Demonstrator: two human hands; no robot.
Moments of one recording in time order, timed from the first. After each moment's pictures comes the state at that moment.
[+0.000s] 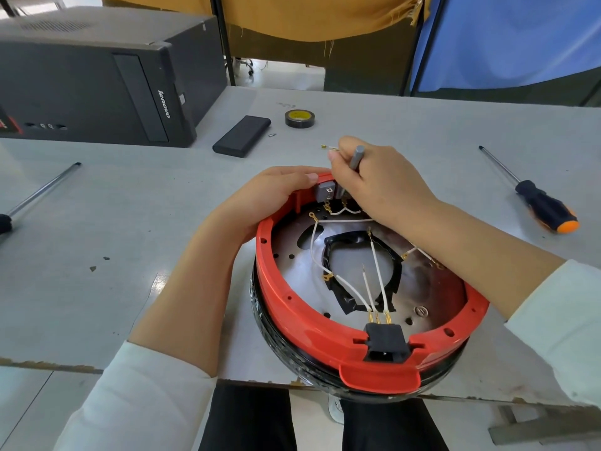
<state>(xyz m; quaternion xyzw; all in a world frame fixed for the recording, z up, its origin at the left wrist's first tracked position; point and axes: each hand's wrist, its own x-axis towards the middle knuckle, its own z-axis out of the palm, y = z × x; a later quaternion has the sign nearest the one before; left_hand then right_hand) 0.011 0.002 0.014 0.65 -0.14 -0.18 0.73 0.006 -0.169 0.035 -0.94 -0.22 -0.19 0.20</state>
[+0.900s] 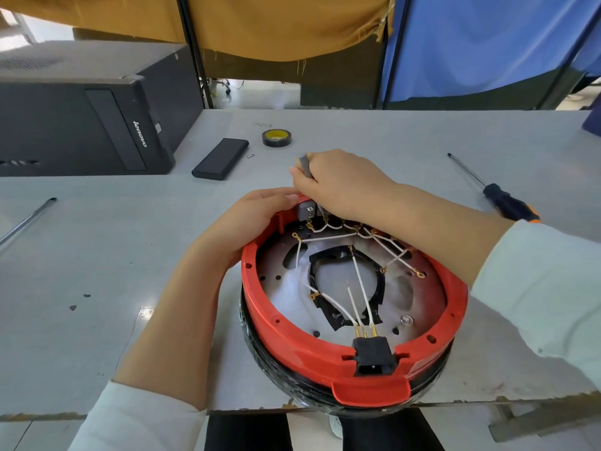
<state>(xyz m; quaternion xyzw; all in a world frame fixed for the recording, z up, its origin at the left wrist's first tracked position) 0.009 -0.001 0.016 0.64 -0.13 -0.19 0.73 0.026 -0.157 0.057 -0.97 -0.20 -0.11 0.12</state>
